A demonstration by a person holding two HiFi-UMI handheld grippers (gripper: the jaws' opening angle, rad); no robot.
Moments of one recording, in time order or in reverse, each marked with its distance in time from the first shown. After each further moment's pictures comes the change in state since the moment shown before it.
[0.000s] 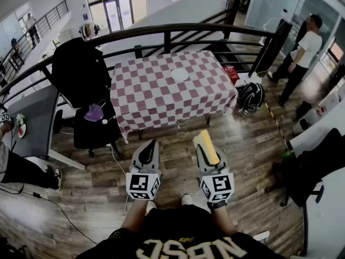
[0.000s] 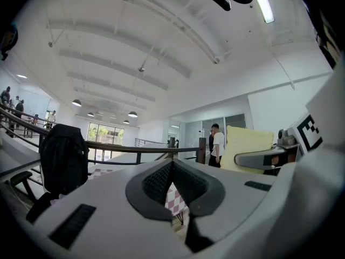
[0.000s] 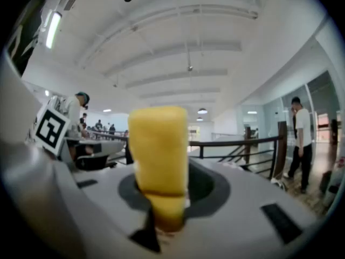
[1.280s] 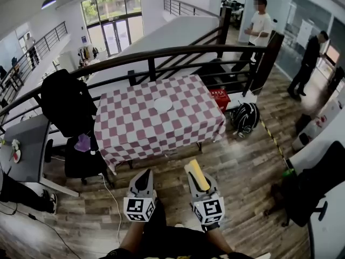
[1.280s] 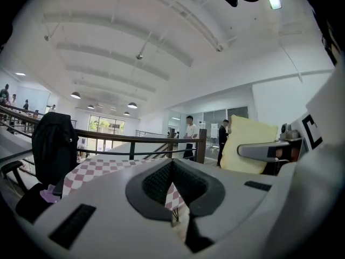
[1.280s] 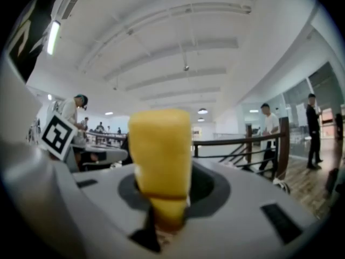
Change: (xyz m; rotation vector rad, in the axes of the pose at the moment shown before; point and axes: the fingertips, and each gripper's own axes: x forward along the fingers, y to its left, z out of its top) left arm 0.112 -0.055 -0.062 -0.006 0.085 0.013; right arm 0.030 -0.119 -0.032 0.023 -0.030 0.038
